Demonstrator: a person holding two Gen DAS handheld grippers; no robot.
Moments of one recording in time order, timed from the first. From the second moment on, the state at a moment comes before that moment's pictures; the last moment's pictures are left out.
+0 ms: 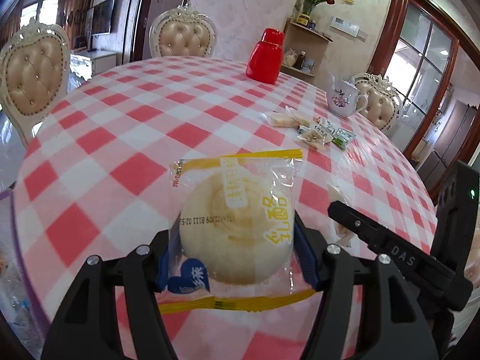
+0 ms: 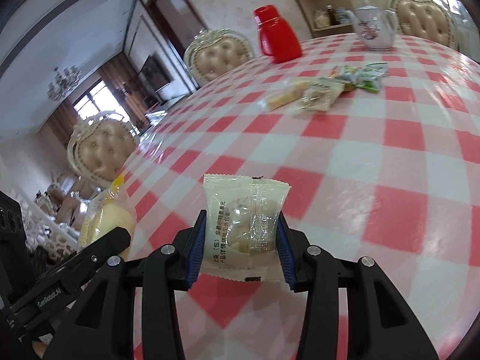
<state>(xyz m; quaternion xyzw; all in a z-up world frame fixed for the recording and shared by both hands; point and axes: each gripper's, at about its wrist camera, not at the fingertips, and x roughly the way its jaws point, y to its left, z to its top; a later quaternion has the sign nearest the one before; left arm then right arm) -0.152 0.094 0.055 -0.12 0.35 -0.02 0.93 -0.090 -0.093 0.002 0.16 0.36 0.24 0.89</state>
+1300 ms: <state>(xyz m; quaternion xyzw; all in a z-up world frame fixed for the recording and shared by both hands) -0.282 0.329 0.052 -0.09 0.34 0.21 0.91 -0.253 0.173 0.021 -0.10 0.34 0.50 0.79</state>
